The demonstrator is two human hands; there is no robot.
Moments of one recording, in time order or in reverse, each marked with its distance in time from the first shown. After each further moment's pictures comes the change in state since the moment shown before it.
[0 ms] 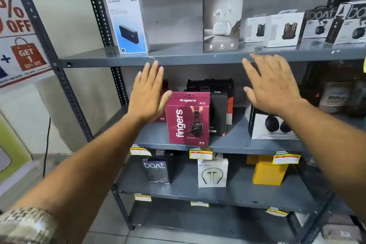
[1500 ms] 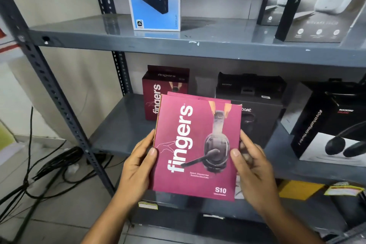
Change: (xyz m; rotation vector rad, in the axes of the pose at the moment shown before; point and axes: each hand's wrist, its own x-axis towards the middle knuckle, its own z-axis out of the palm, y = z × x) left_hand -0.117 -0.092 0.083 -1.450 -0.077 -0.734; right_hand -0.024 -0.228 0.107 1.511 -0.200 0.722
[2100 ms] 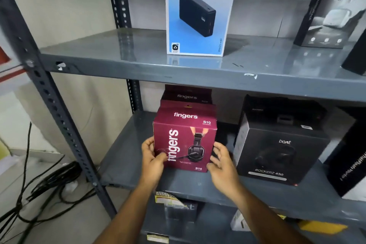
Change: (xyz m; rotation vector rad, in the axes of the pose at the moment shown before) left_hand 0.157 -0.081 -0.050 -0.062 0.239 -0.185; right_hand 0.123 0.067 0.143 -0.037 -0.185 0.251
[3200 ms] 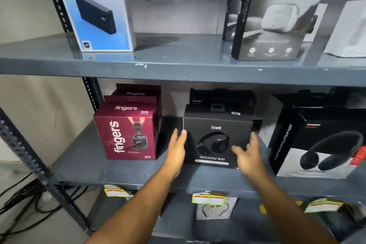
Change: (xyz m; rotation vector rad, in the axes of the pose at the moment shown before) left_hand -0.063 -0.017 0.210 0.066 -0.276 -0.171; right_hand -0.017 0.035 -0.216 0.068 0.412 0.031
